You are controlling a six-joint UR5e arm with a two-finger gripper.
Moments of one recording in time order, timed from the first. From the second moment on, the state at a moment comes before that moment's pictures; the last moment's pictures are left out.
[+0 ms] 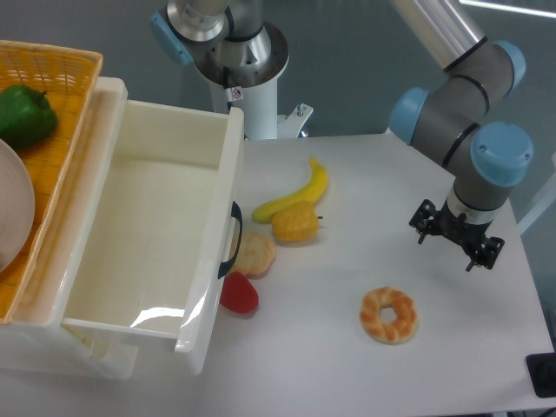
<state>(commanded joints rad) 2.79 -2.13 -1.43 -1.08 1.55 1.41</state>
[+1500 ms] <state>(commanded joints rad) 2.73 -2.33 -1.27 -0.98 1.45 0.57</state>
